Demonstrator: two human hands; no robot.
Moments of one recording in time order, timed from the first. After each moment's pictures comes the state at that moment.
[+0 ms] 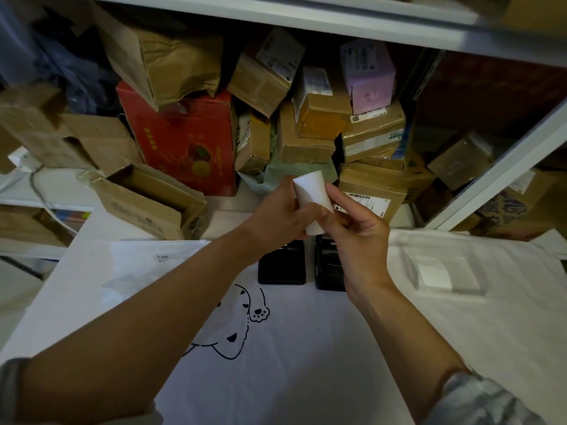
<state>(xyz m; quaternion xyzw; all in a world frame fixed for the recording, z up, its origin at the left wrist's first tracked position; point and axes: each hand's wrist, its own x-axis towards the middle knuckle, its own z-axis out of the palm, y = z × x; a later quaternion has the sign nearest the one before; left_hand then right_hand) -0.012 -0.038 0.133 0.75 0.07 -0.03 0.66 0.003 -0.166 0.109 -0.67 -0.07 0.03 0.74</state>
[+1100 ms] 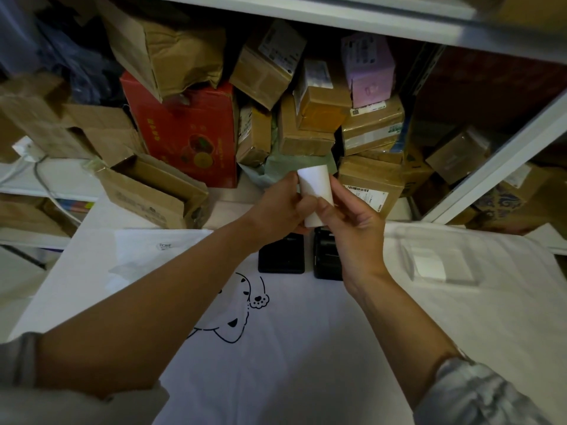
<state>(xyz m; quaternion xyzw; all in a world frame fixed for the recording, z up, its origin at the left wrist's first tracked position) -0.019 -0.041 0.137 0.77 0.04 -0.04 0.64 -0.006 -0.169 0.112 -0.68 -0.07 0.04 0.73</state>
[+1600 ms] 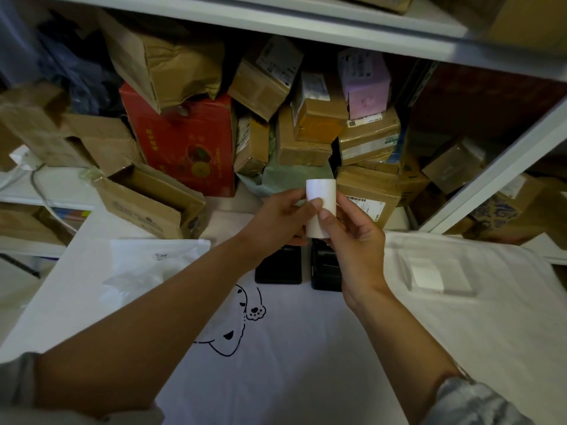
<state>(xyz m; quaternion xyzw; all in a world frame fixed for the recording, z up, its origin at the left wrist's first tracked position) -0.021 -0.043 0.130 0.72 0.06 -0.03 0.70 -0.003 -0.172 0.113 -0.69 -0.04 0.03 0.72</state>
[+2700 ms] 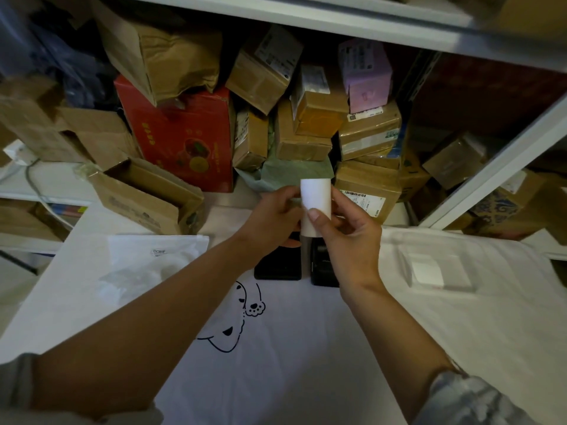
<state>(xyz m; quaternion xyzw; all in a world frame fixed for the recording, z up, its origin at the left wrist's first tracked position) -0.021 -0.043 0.123 0.73 0.11 -0.04 0.67 -0.007 -0.164 0.112 -0.75 -0.05 -0.01 0.66</state>
